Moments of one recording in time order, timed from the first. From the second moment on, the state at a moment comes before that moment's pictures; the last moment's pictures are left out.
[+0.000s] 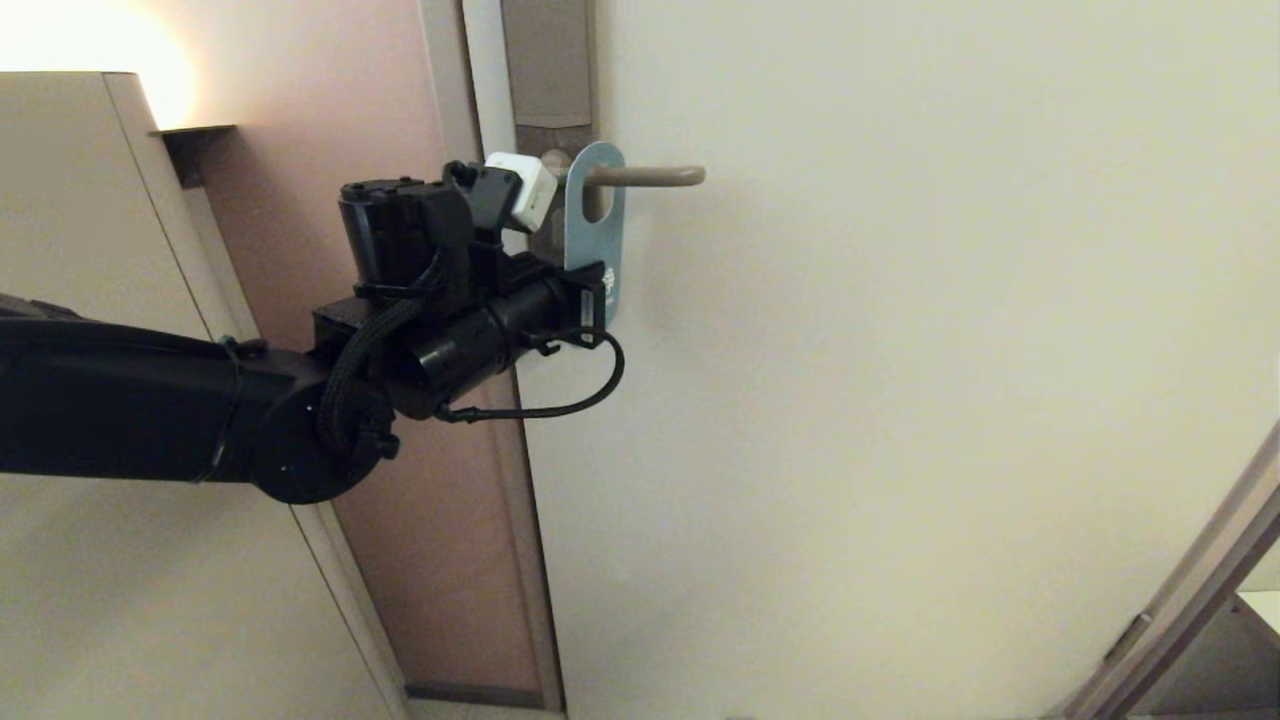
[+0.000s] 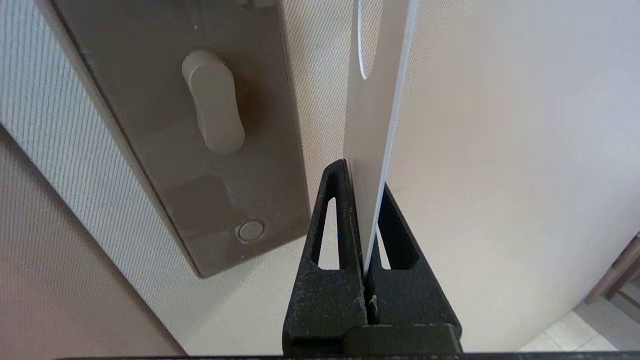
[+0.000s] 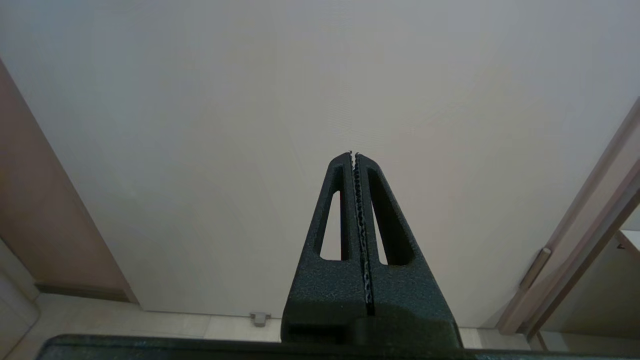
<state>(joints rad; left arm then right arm) -0.56 1.86 -1.17 -0.70 0.05 0.05 0.00 0.00 0.00 0.00 0.00 0.02</state>
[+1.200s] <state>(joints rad) -0.59 1.94 -1.27 -0.70 0.05 0.07 0.00 0.00 0.00 0.00 0.00 0.02</state>
